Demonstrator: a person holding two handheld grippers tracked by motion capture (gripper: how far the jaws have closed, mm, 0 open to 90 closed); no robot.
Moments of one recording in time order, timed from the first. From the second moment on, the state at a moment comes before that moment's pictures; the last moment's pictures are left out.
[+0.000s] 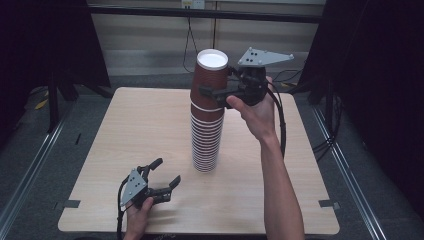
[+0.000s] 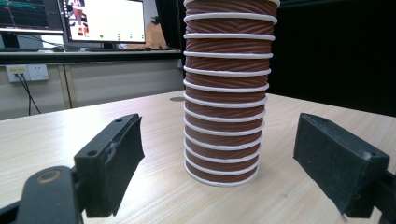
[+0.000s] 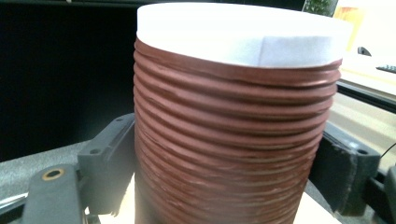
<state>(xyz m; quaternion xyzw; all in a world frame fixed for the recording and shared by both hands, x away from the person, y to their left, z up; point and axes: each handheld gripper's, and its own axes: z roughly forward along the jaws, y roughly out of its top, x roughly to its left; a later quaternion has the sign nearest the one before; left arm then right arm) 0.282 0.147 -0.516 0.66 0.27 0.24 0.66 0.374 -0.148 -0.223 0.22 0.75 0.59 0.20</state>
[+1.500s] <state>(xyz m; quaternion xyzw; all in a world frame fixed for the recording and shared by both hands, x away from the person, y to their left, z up) 0.282 0.147 -0.516 0.66 0.27 0.24 0.66 0.350 -0.181 -0.191 0.20 0.66 0.69 0.21</state>
